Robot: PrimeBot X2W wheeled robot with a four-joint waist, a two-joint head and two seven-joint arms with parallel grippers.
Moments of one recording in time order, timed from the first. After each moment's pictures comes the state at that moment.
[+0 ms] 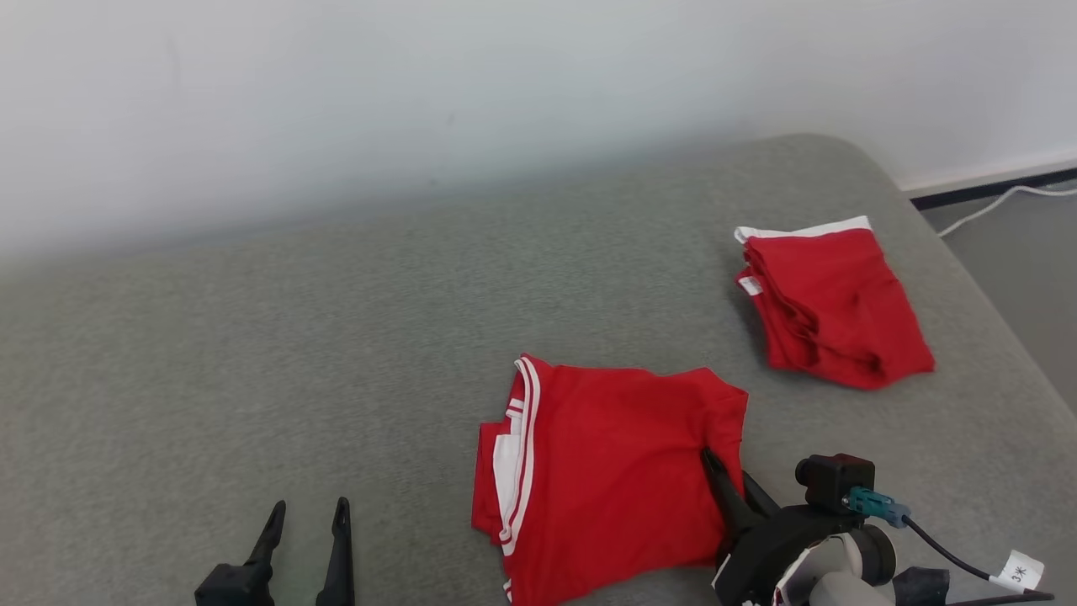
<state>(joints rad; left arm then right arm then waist) -0.17 0.05 -0.09 0.35 -0.13 0.07 -0.26 -0.42 -0.21 0.68 0.70 0.71 0.13 -0.26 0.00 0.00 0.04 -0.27</state>
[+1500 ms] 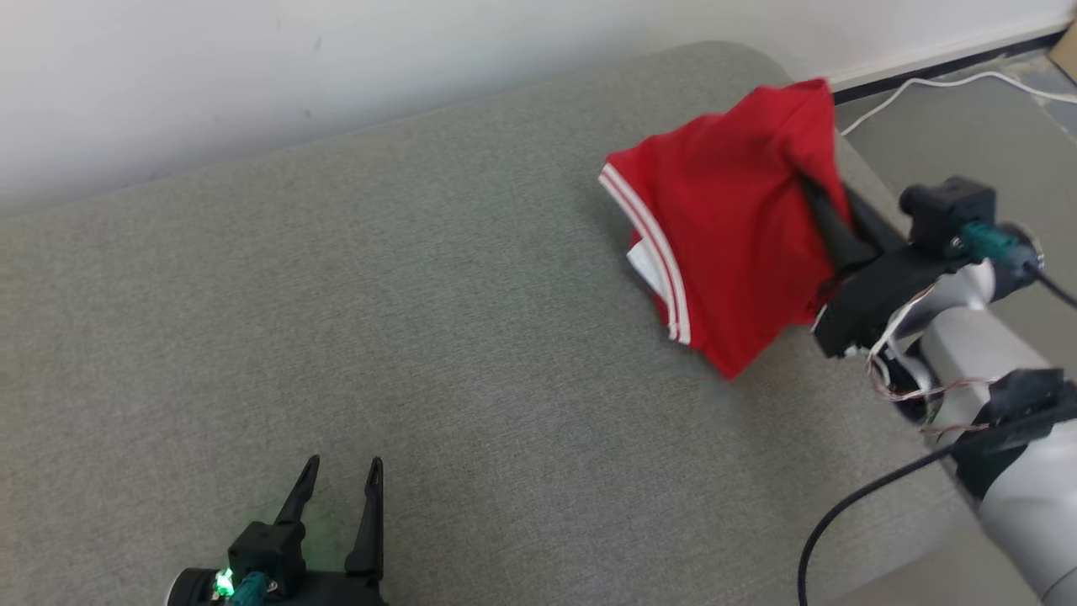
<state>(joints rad) -0.25 0.05 -0.16 0.35 -0.12 0.06 -0.26 -0.85 -0.43 0.77 0.67 0.59 0.13 -0.26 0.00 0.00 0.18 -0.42</state>
